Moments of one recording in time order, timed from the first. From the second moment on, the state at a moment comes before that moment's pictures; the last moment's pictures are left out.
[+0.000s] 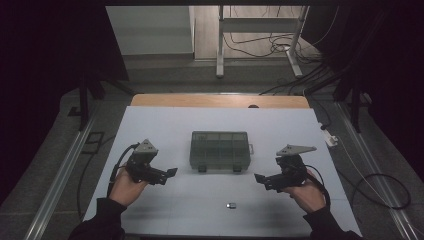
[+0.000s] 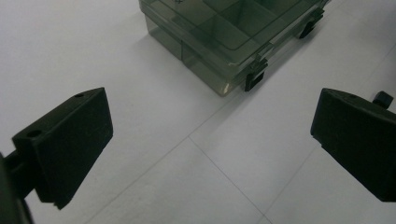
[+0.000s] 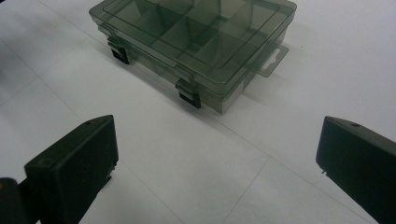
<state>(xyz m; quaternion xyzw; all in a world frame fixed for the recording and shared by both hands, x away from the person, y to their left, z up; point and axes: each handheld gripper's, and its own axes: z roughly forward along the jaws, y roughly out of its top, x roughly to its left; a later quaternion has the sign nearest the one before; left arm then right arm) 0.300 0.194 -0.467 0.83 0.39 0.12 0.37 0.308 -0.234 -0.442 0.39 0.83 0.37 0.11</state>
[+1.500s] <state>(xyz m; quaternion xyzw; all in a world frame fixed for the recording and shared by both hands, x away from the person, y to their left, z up) 0.342 0.147 -0.475 0.83 0.40 0.10 0.37 0.349 -0.195 -0.460 0.39 0.87 0.30 0.11</state>
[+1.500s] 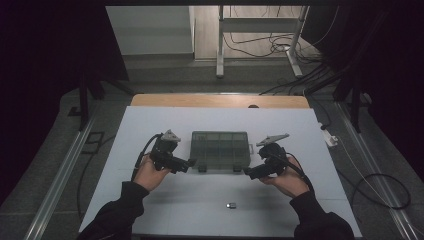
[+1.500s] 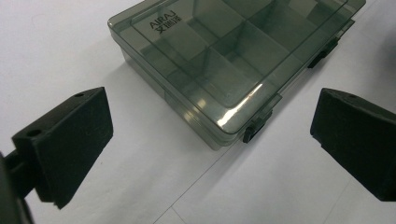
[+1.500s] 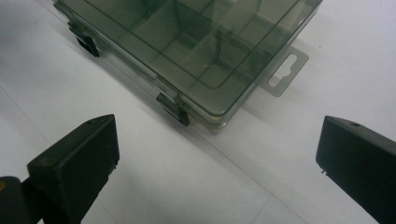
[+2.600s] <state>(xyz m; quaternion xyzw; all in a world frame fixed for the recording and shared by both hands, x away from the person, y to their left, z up) 0.338 0.138 -0.486 0.85 0.37 0.10 0.36 0.356 -0.194 -0.493 0.36 0.90 0.25 0.09</state>
